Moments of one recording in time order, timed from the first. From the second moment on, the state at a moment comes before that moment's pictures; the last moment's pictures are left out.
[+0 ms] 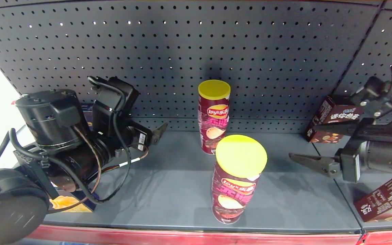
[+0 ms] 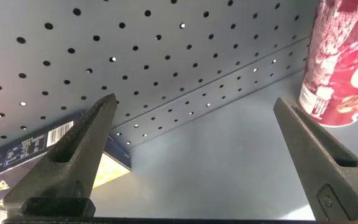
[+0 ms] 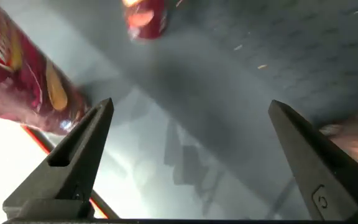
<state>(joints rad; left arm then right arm) -0.46 1.64 -0.72 -0.91 0.18 0.33 0.47 1.30 -0.89 -0.09 0.13 -0.31</state>
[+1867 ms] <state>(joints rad) -0.46 1.62 -0.70 -0.91 0.17 0.33 0.65 1.53 -0.87 -0.11 0.14 -0.31</state>
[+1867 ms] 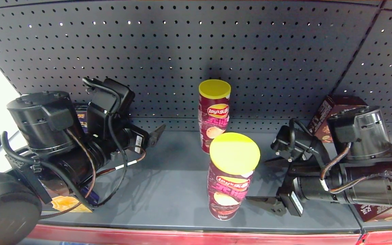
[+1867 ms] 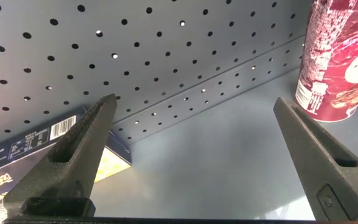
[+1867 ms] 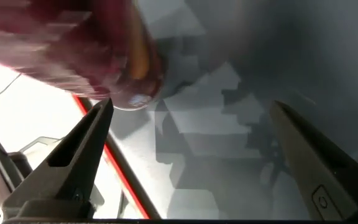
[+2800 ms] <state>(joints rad) -0.46 1.62 -0.70 -0.92 0.17 0.33 0.66 1.58 -0.94 -0.11 0.13 -0.32</state>
